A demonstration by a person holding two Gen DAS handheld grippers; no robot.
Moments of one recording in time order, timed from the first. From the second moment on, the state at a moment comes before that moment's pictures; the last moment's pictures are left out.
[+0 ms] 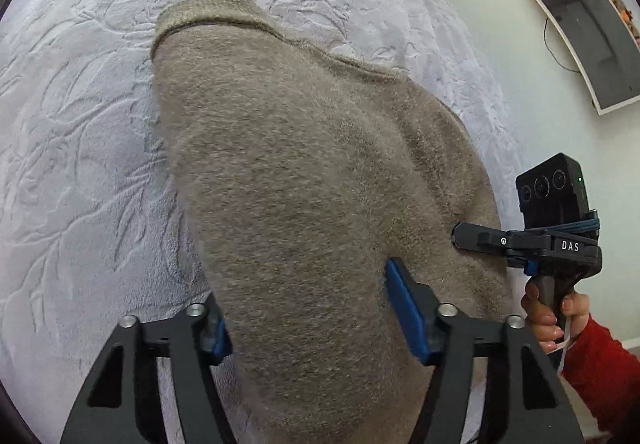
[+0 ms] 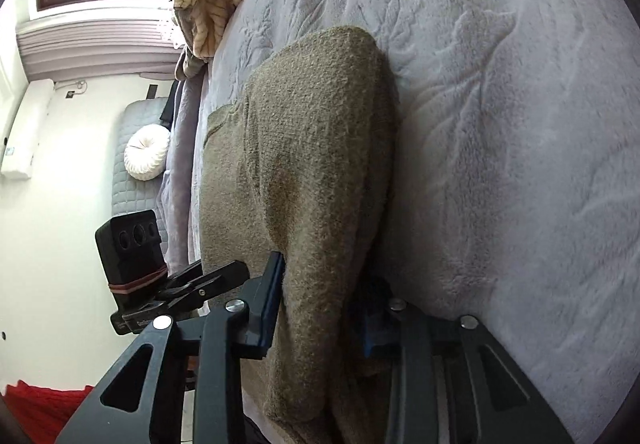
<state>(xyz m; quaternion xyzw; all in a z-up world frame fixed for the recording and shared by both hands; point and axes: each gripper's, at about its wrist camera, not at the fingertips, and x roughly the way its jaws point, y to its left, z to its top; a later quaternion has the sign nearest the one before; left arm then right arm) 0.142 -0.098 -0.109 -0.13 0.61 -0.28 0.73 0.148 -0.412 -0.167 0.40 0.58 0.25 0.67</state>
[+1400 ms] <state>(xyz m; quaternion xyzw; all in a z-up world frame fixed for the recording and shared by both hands) -0.042 0.110 -0.068 -0.09 0.64 -0.06 0.76 0.031 -0.250 -0.092 0.16 0.69 0.11 0.70</state>
